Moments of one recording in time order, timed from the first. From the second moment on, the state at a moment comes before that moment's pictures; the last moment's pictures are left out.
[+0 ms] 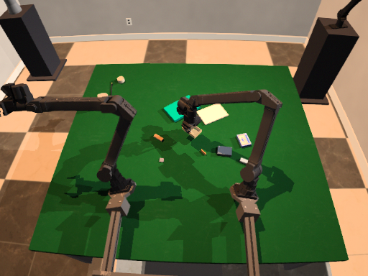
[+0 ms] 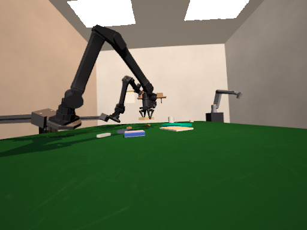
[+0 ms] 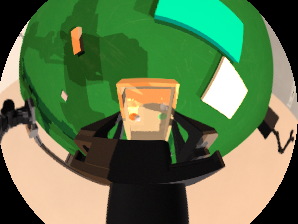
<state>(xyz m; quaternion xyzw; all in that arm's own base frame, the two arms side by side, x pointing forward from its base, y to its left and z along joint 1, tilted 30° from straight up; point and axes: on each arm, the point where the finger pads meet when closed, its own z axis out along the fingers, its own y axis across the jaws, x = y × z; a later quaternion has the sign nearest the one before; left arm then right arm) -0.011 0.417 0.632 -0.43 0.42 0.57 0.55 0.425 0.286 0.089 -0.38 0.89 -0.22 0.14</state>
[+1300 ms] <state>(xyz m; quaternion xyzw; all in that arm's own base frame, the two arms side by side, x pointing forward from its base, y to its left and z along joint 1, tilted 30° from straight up) -0.011 0.417 0.632 -0.43 0.42 0.57 0.55 0.422 0.288 0.087 -0.38 0.88 -0.23 0.14</state>
